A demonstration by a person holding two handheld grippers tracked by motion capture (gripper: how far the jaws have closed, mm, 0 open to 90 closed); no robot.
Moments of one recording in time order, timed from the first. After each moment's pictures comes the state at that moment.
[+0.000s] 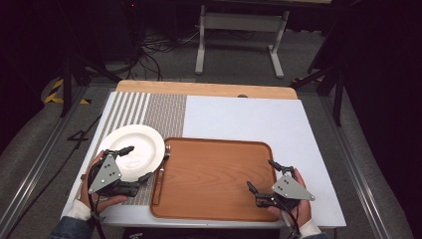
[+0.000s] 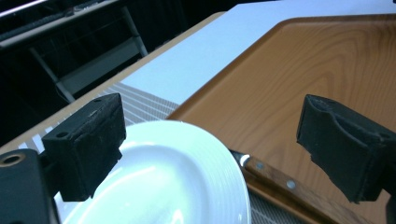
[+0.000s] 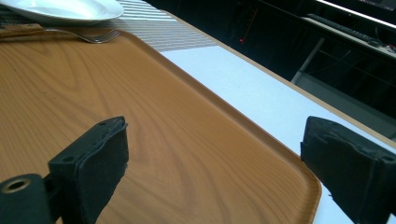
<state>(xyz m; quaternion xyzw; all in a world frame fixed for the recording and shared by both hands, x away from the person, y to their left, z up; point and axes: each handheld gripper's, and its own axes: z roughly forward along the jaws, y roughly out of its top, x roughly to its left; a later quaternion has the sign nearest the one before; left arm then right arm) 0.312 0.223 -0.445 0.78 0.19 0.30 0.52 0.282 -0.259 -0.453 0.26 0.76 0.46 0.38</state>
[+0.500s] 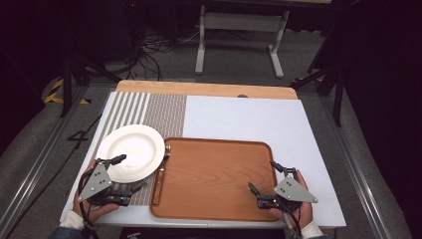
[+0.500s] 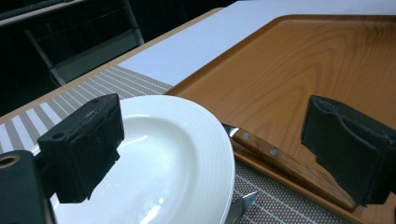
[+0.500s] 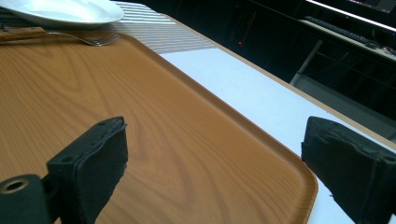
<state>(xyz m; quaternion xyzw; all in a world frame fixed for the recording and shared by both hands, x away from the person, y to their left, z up) 0.298 0.239 -0.458 0.77 0.22 0.28 0.53 0.278 -0.262 -0.453 0.26 0.76 0.46 0.38</state>
